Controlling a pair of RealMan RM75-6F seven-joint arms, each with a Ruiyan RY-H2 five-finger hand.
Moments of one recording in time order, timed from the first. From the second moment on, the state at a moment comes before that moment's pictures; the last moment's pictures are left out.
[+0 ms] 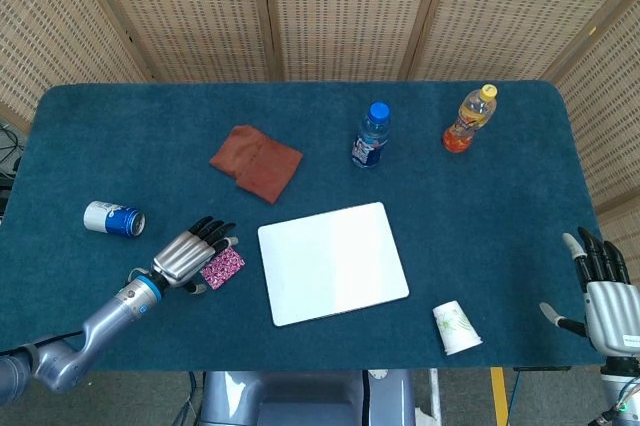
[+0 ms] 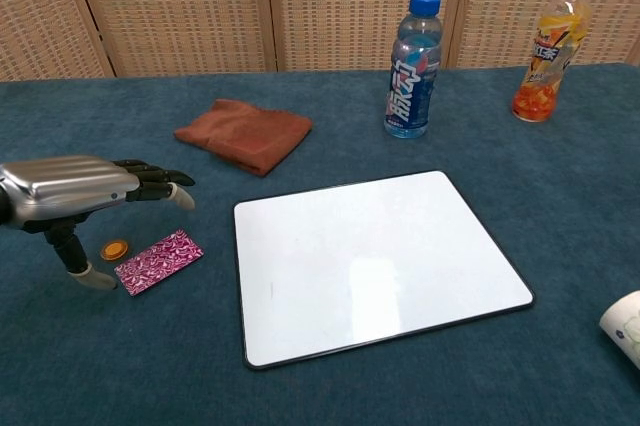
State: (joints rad) left arm -0.64 -1.40 -0.03 -1.43 1.48 0.77 0.19; right arm 0.04 -1.16 0.08 -1.54 -1.52 1.54 0.07
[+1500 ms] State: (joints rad) left arm -0.68 -1.46 0.01 -1.39 1.34 0.76 0.28; right arm 0.04 -1.16 0.07 -1.54 -1.51 1.54 0.08
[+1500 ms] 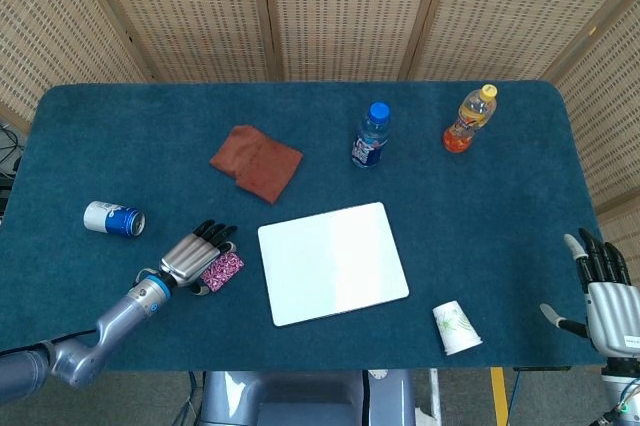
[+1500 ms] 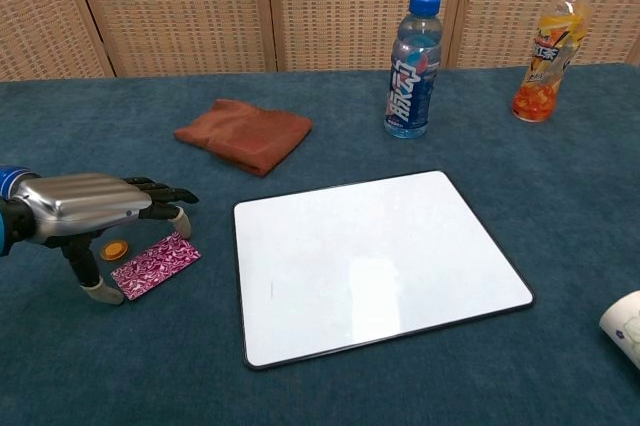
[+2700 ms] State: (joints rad) left arm -0.69 -1.35 -0.02 -1.52 1.31 0.83 0.31; right arm 0.04 -1.16 0.07 -1.54 -1.51 1.54 0.09
